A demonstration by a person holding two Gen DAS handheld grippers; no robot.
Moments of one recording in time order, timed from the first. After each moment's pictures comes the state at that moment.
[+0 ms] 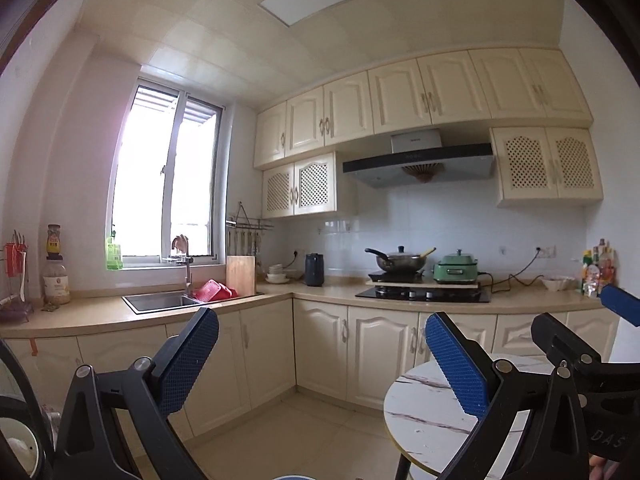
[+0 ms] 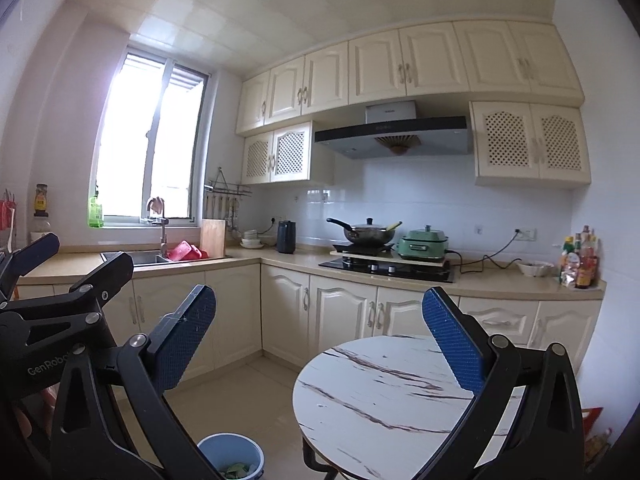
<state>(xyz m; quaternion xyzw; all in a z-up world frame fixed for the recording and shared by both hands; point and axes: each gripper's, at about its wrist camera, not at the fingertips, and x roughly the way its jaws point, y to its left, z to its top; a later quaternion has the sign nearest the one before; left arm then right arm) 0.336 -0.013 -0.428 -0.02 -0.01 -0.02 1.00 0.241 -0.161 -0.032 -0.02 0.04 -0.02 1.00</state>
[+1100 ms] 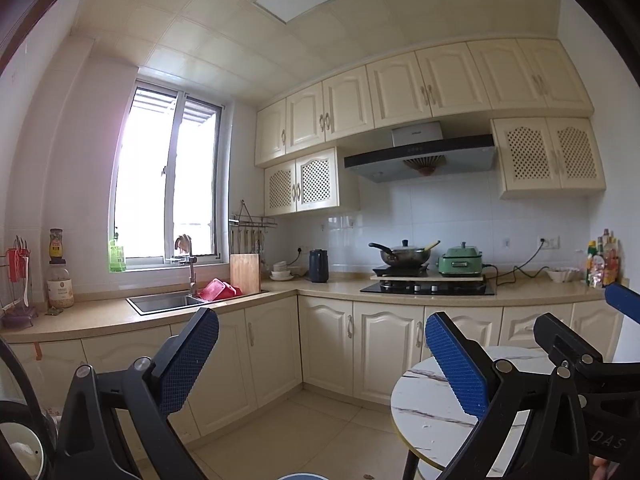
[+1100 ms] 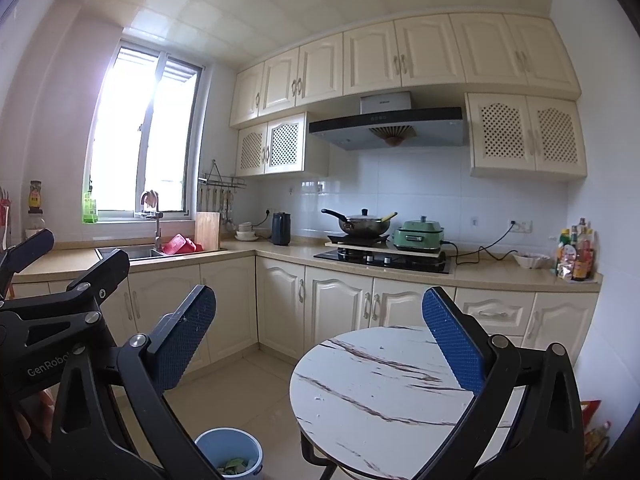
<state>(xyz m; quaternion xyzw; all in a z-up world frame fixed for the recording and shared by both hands) 0.367 0.012 -0.328 0.00 0.00 -0.02 1.00 0.244 -0.168 -0.036 -0.02 0.05 -0.03 1.00</state>
